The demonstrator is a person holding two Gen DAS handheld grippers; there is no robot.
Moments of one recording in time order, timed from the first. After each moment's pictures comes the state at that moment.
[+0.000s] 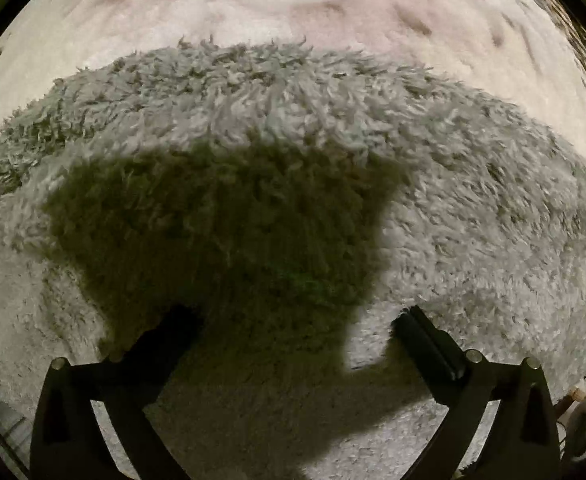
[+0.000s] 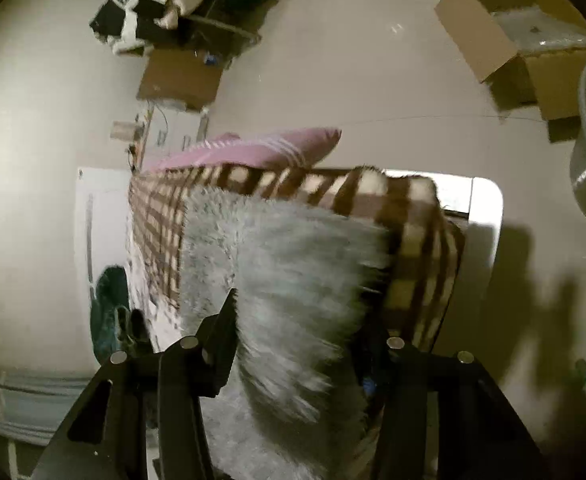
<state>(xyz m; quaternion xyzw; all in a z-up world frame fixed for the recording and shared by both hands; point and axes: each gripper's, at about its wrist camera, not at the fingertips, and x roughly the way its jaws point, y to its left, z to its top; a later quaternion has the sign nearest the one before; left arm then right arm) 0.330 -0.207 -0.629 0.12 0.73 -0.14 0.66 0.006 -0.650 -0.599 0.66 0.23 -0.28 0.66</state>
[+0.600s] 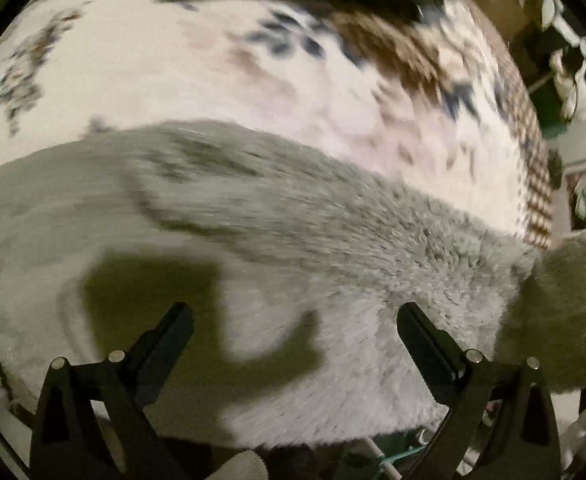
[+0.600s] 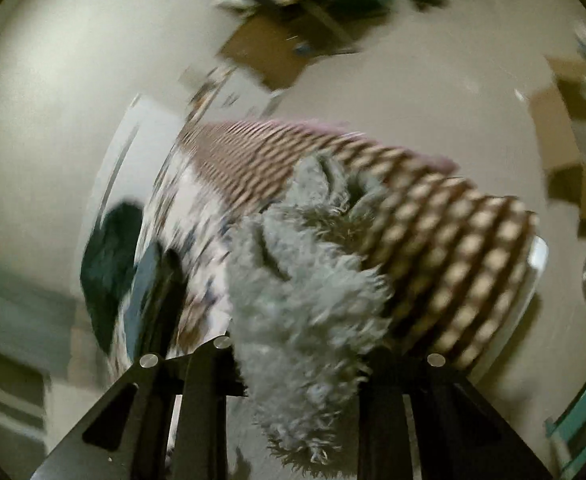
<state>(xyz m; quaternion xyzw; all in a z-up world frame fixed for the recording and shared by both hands) 0.367 -0.147 -0.555 -0.02 0.68 -0.14 0.72 0.110 -0.541 -0.440 0.49 0.28 -0.24 0.79</state>
